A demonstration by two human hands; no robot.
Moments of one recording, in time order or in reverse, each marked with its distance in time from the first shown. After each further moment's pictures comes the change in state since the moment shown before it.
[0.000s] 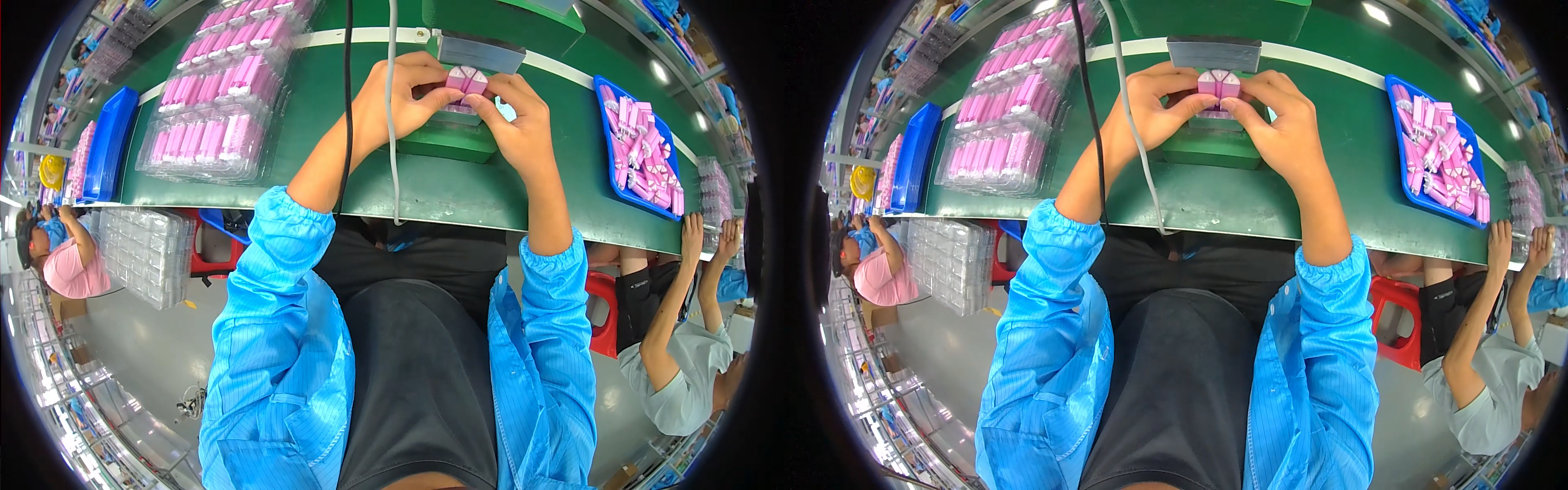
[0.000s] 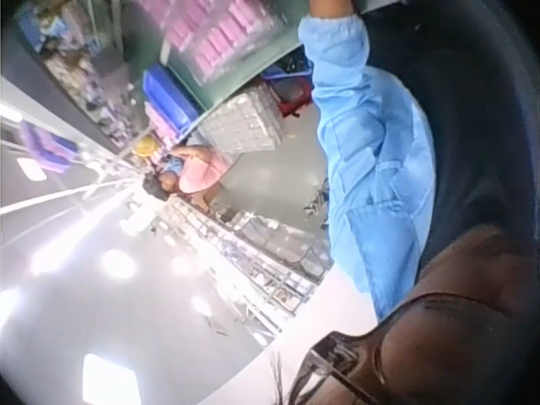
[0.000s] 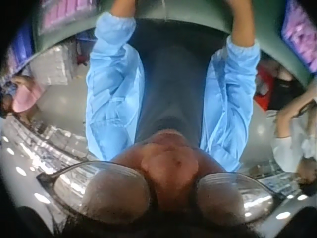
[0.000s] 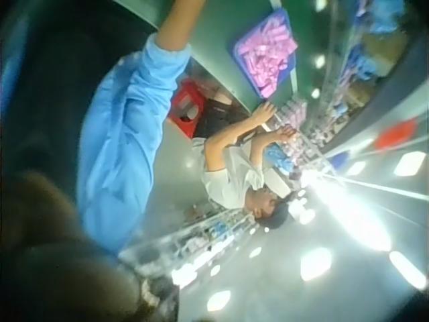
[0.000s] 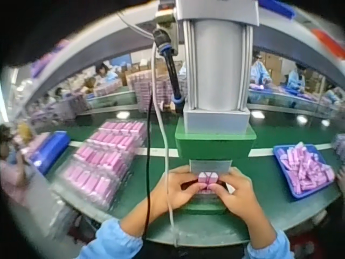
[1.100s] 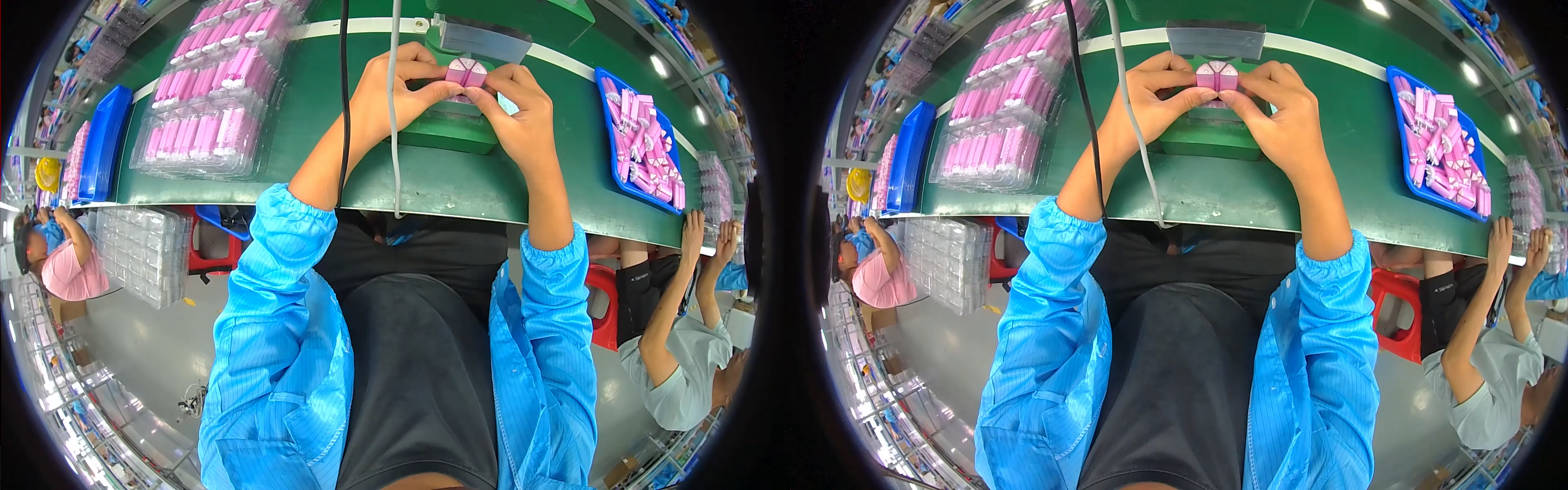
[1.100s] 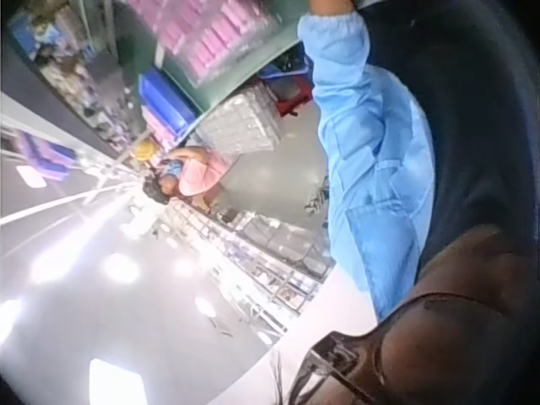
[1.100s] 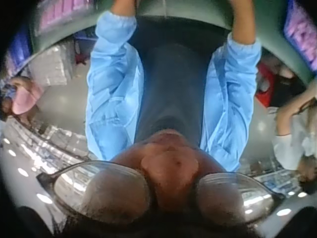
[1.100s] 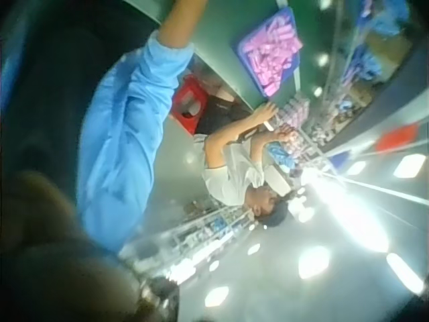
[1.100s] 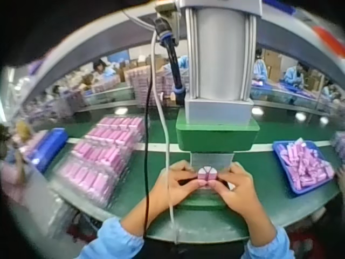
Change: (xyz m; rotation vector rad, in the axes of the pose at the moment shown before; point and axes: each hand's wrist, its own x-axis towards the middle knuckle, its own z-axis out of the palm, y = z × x) left_hand -0.007 -0.010 0.004 -0.066 -0.015 -0.098; right_hand -0.003 0.003 0.004 -0.036 0.051 -0.015
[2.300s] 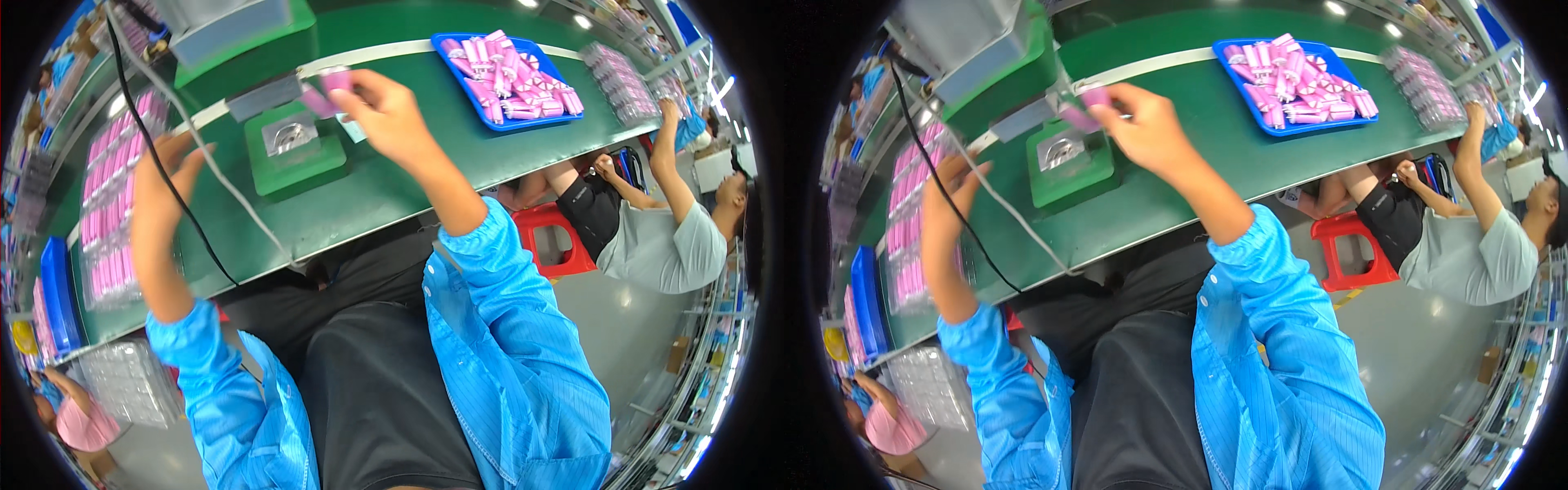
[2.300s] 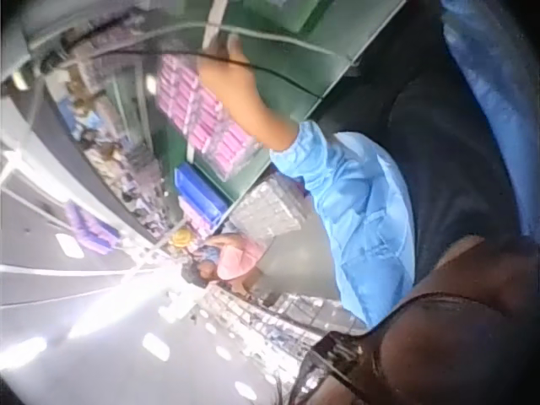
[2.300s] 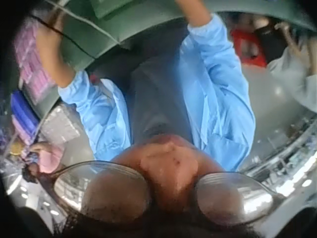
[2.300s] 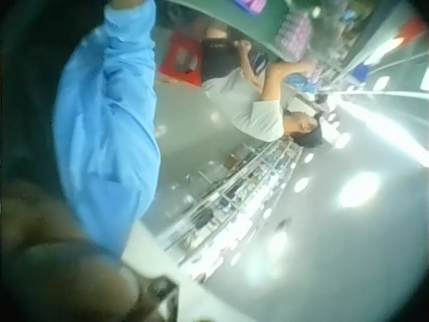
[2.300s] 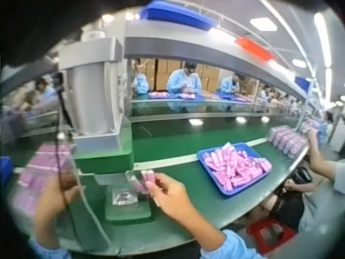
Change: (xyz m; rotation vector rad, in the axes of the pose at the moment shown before) left_hand 0.000 0.014 -0.094 0.393 -0.013 -0.118; right_hand -0.002 0.008 -0.032 0.278 0.120 0.181
